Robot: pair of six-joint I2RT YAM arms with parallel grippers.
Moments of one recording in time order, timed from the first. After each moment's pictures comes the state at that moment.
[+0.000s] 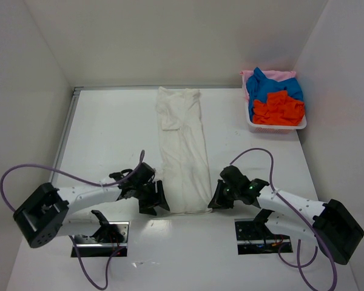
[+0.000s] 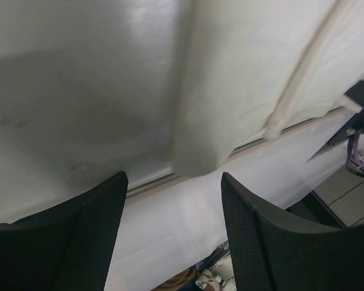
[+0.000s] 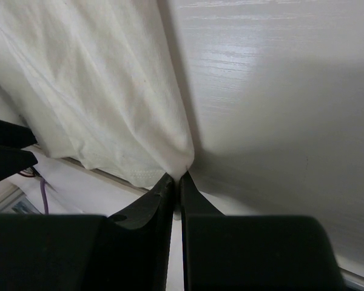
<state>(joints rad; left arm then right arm) -0.77 1.27 0.50 -0.38 0.38 -1.02 0.74 0.99 0.32 -0.37 -0.22 1.06</state>
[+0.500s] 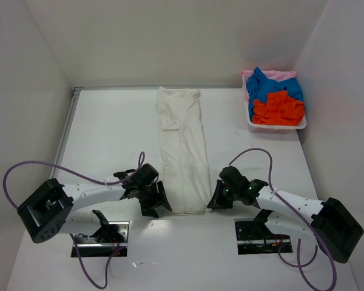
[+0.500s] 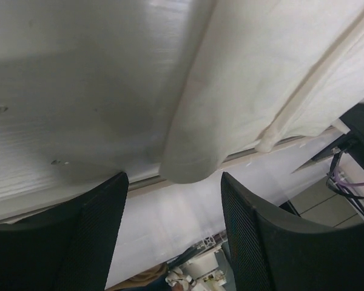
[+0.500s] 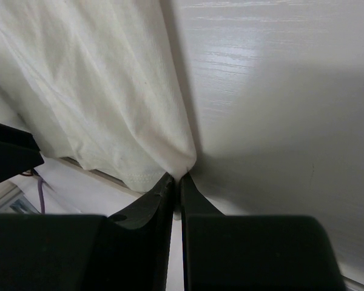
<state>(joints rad) -0.80 1.27 0.50 -0.41 0.35 -1.21 0.76 1.01 0.31 -0.33 -0.23 1.06</state>
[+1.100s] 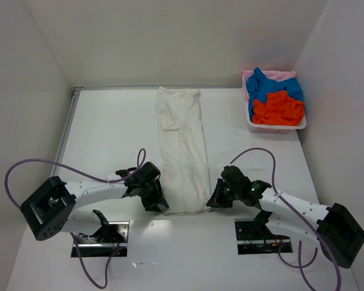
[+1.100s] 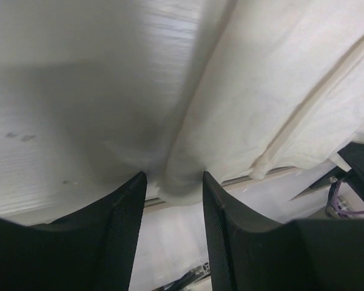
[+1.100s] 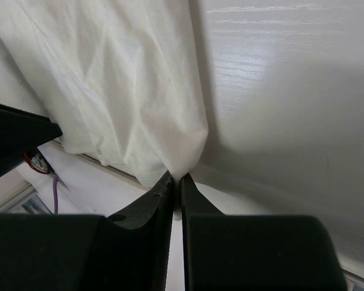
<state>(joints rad) -0.81 1.30 0.53 -0.43 0.23 -1.23 0.76 0.94 0.31 -0.33 -0.22 1.09</state>
